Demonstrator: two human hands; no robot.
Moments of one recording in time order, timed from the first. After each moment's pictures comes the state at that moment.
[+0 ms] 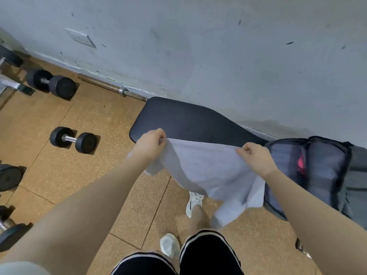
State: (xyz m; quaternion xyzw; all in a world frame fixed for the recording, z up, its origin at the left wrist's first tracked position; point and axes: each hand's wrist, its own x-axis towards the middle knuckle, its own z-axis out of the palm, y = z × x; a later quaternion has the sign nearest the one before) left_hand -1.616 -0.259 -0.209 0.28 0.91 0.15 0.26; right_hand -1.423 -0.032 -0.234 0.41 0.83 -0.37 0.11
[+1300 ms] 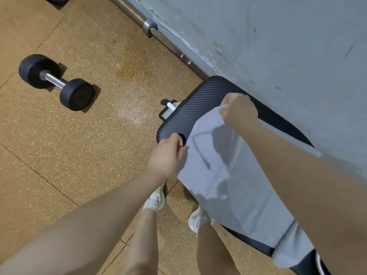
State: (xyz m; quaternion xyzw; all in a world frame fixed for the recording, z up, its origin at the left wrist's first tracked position) left_hand -1.782 -0.316 -0.454 0.11 0.89 0.28 0.35; right_hand -1.822 -0.113 -0.455 0.23 0.94 -0.16 0.21
